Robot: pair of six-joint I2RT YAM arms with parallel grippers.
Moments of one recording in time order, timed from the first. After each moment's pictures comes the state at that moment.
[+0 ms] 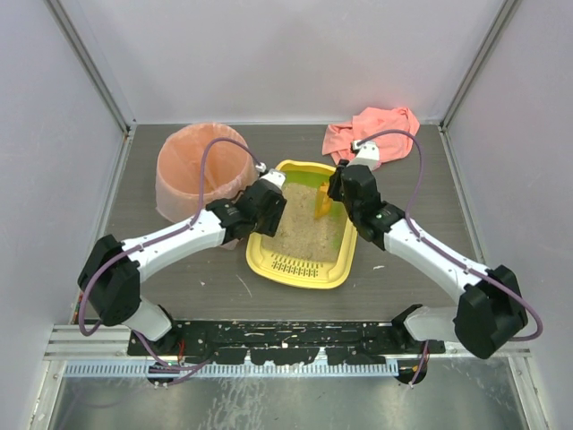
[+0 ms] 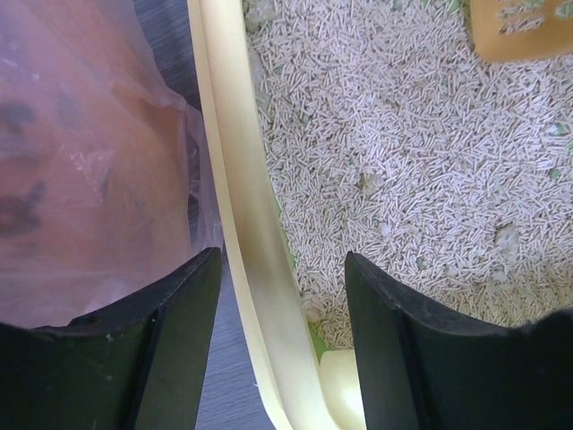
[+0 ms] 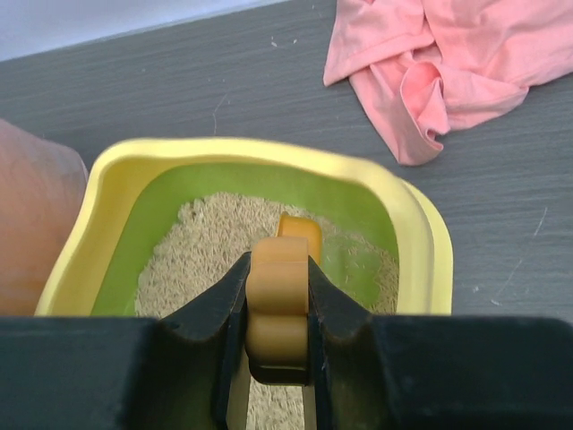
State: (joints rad) left arm -0.83 1.54 1.16 -0.48 -0.36 -0.30; right arm 0.57 1.24 0.88 -0.01 0.43 0.45
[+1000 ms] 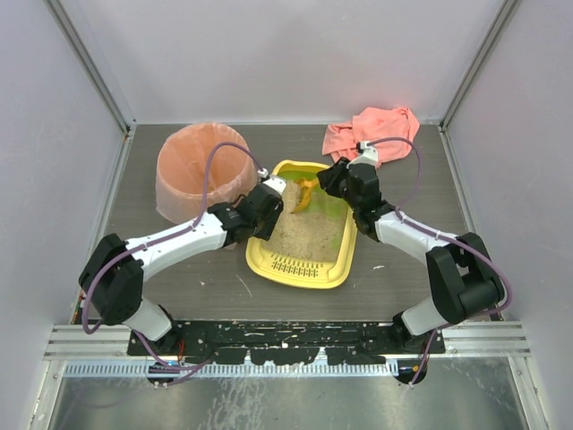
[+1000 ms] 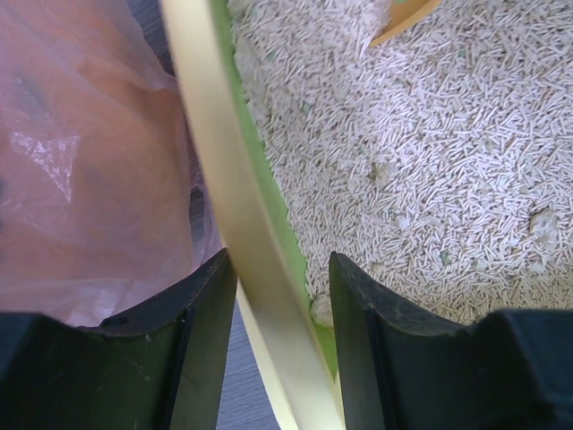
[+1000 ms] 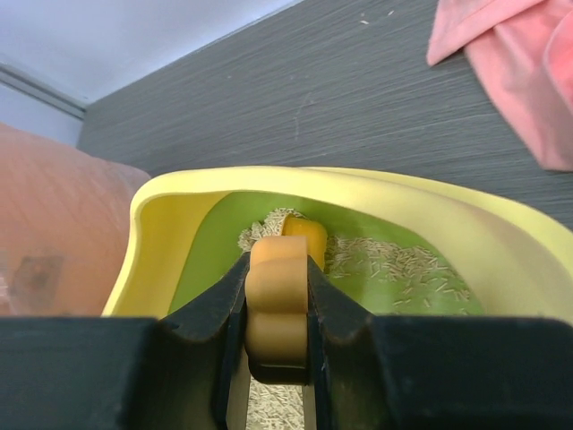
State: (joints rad) left arm -0.83 1.54 1.10 -0.45 -0.36 -0.25; right arm 0.42 1.49 0.80 0.42 0.07 0.67
